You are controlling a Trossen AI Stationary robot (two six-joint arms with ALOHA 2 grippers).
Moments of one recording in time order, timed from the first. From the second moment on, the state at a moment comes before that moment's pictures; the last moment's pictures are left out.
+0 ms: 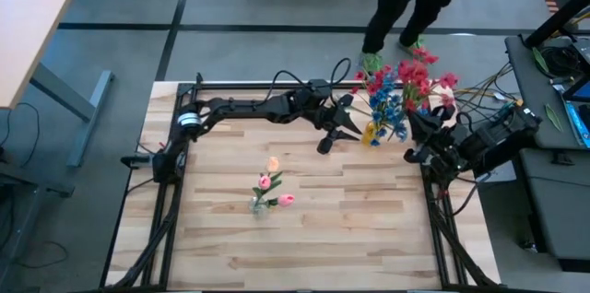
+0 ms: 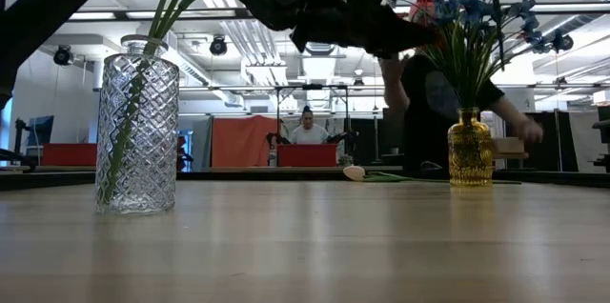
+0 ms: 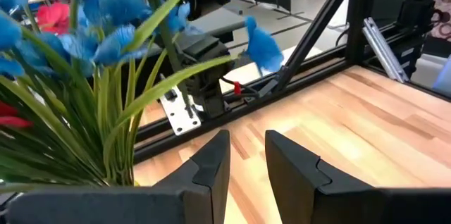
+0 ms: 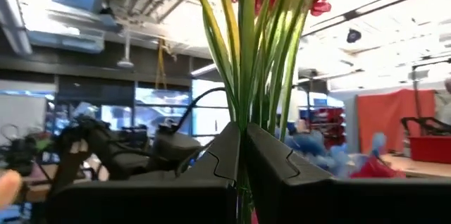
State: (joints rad) left arm 0.27 2.16 1.74 0.13 0.64 0.38; right arm 0.48 0.47 0.20 1.18 0.91 -0.78
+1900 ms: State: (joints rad) left arm 0.27 2.49 1.74 0.74 0.29 -0.03; right arm 0.18 0.55 0.19 1.18 0.90 -0.68
